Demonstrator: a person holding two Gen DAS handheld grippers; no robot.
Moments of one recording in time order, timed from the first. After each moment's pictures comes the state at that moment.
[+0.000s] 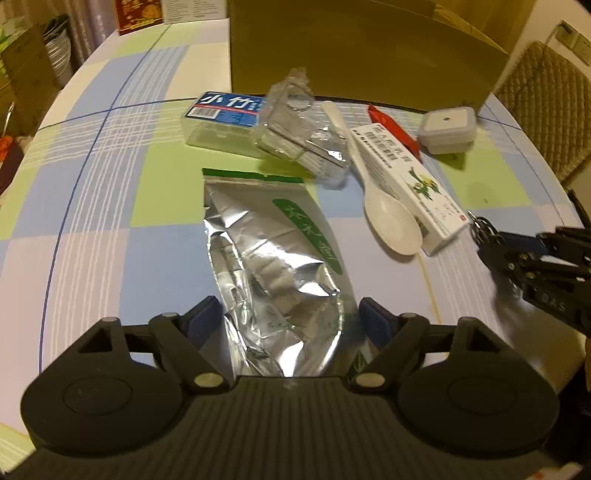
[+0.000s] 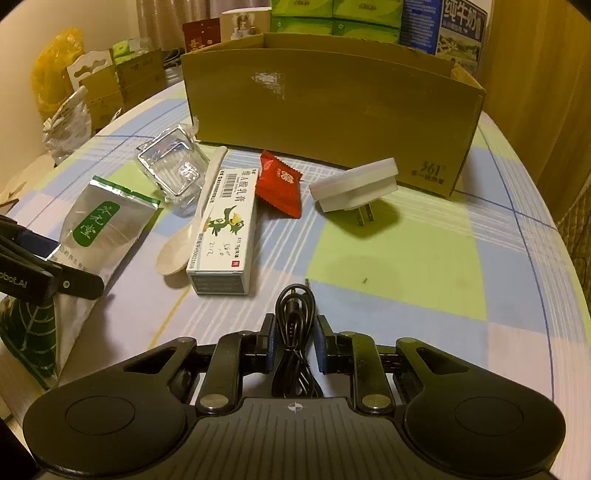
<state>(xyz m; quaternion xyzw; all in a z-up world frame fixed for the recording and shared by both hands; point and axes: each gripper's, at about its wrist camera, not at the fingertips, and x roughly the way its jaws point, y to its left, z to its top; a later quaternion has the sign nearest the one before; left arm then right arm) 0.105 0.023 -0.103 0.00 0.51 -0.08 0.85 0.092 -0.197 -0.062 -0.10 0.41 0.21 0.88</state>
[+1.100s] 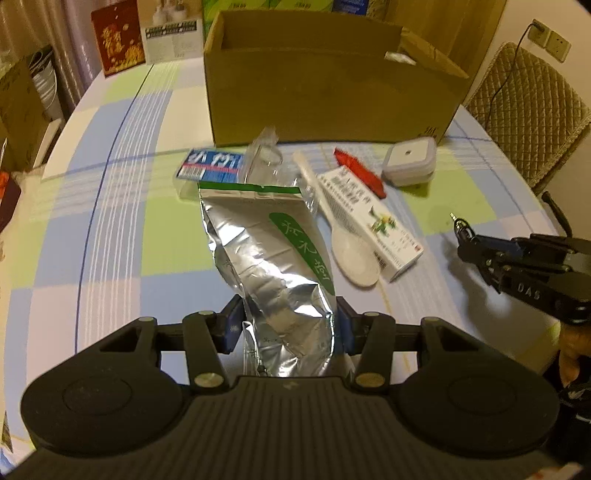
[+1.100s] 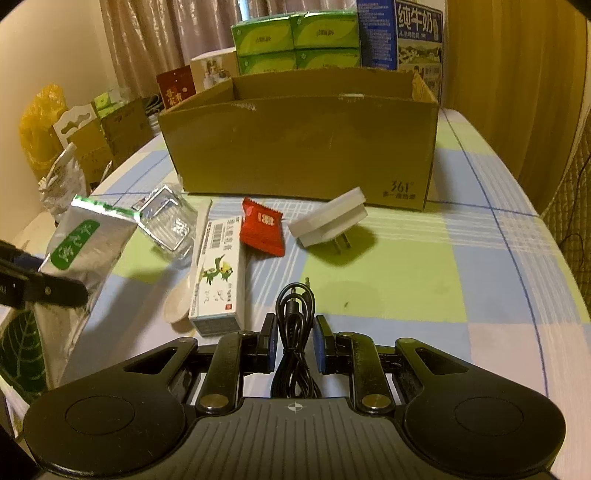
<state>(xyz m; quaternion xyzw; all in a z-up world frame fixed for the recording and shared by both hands) 0.104 0.012 -0.046 0.02 0.49 -0.11 0.86 0.091 -0.220 -0.032 -0.02 0.39 0.19 0.90</state>
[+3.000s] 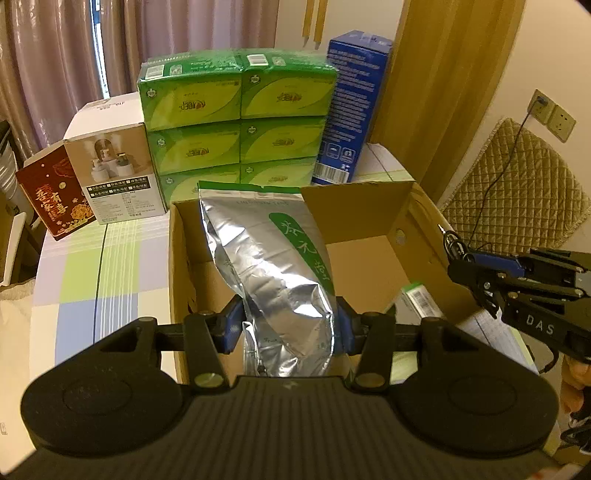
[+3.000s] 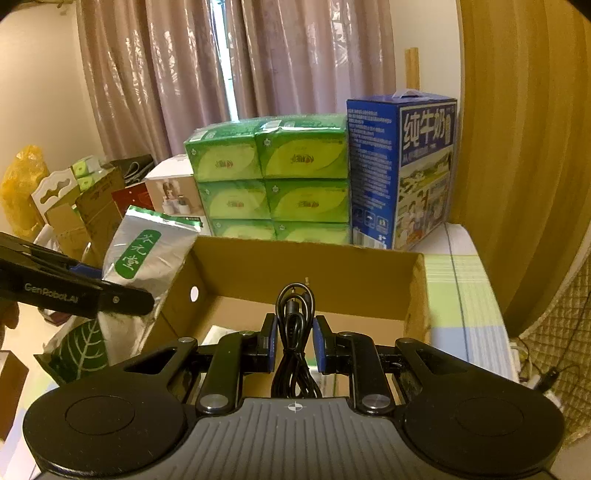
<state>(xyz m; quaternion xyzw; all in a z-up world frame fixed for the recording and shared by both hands) 0.359 -0.024 0.062 0.03 0.44 -0.16 0.88 0.306 -0.200 0.101 0.00 0.33 0.19 0.93</state>
